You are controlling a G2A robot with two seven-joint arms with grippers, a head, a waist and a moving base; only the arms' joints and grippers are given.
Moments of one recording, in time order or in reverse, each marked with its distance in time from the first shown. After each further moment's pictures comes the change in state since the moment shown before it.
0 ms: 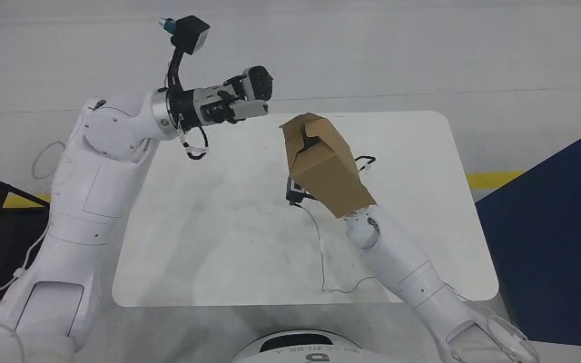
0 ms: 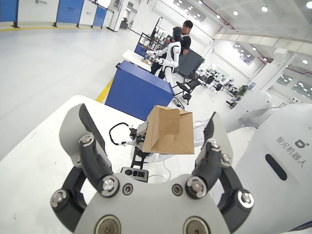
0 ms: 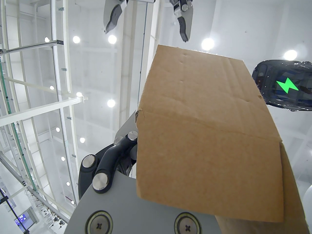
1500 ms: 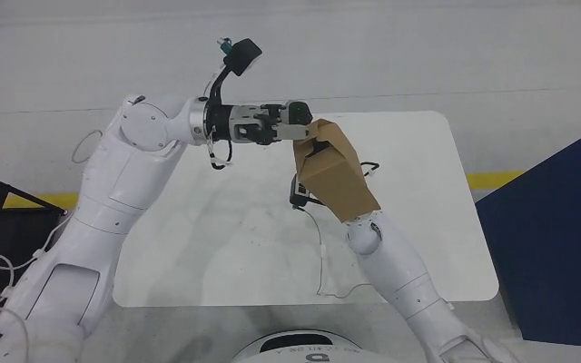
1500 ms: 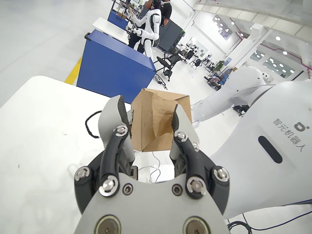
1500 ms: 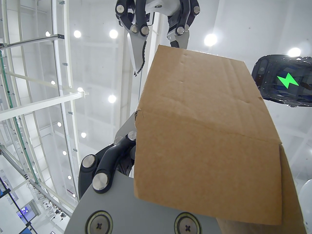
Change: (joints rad) left arm -0.072 -0.054 0.134 0.067 -0.063 -0.084 -0.153; right arm -0.098 -0.073 0.143 -0.027 -0.029 0.072 -0.072
